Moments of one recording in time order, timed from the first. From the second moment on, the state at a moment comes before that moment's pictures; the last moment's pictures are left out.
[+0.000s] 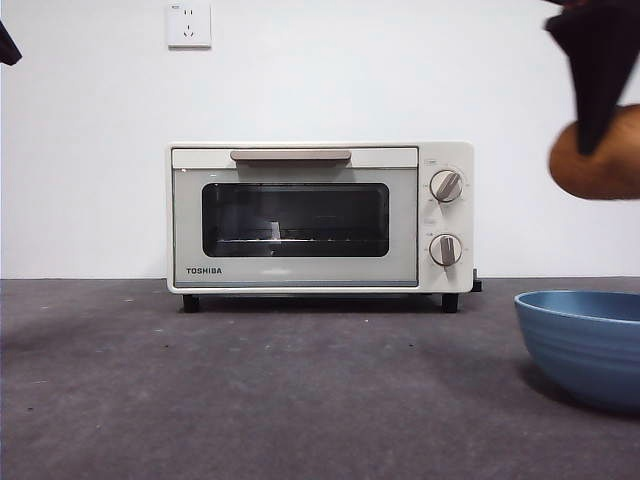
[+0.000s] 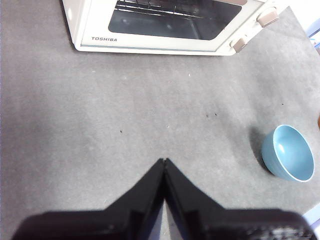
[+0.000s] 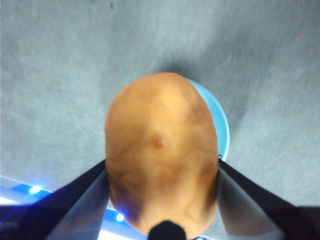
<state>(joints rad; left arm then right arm) 0.00 0.95 0.99 -0.79 0.53 -0.11 0.31 1.30 1.19 -1.17 -0.10 0.07</state>
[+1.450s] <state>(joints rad) 0.00 0.95 0.99 -0.79 0.53 -0.11 0.31 1.37 0.92 -0.87 -0.16 0.09</state>
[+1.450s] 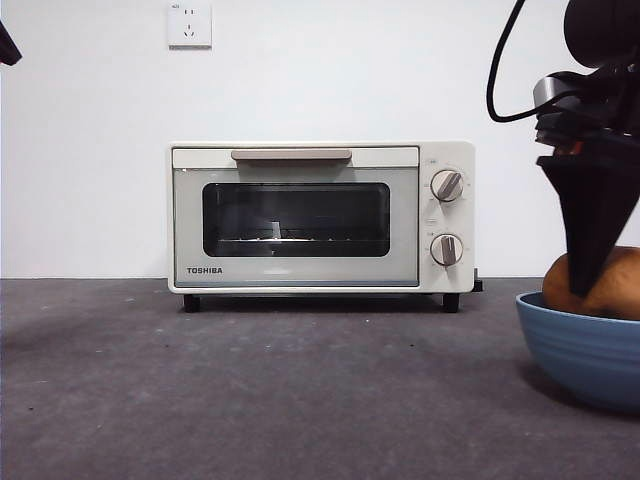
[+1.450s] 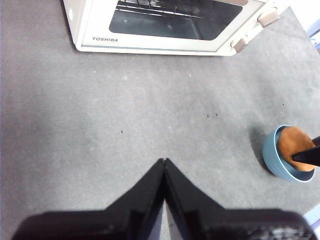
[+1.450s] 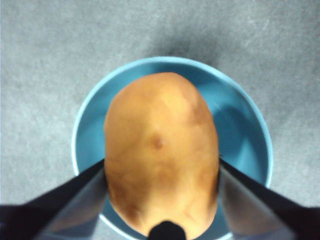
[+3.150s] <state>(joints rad) -0.22 1.69 1.62 -0.70 0.52 -0.11 0.31 0.78 1.18 -1.10 -0.22 0.19</state>
